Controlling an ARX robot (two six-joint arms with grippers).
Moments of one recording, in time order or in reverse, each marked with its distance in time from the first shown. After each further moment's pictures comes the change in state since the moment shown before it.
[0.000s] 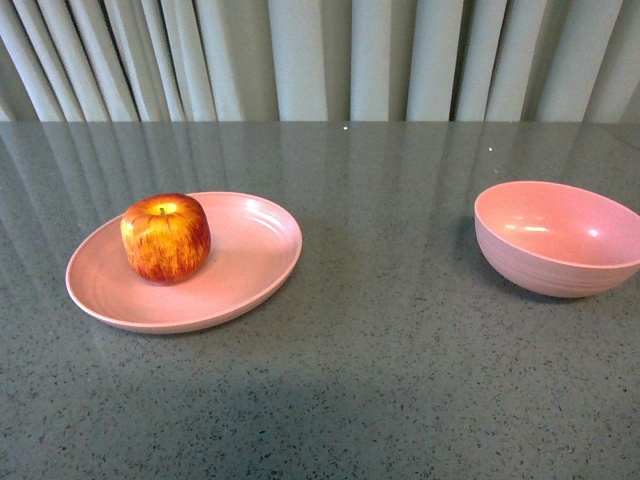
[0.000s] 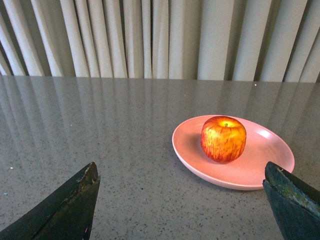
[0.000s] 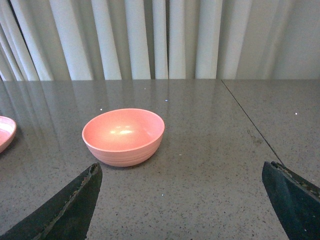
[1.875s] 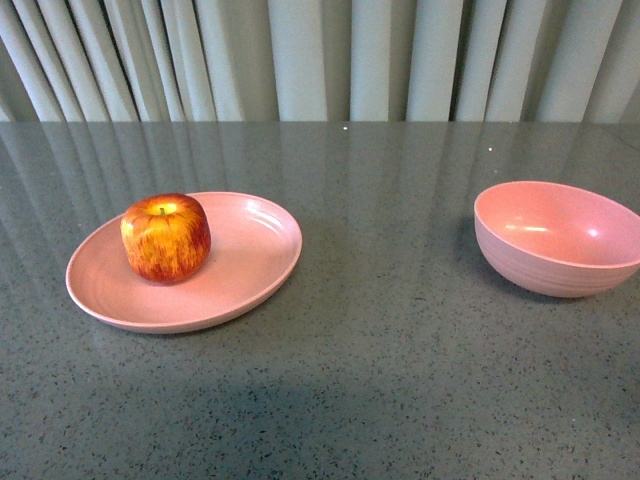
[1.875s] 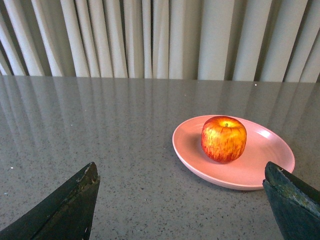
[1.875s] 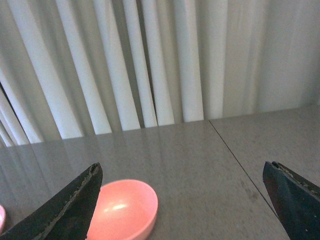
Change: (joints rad) left arm 0.000 0.000 0.000 0.000 0.000 0.000; right arm -0.003 0.491 0.195 0.415 0.089 0.098
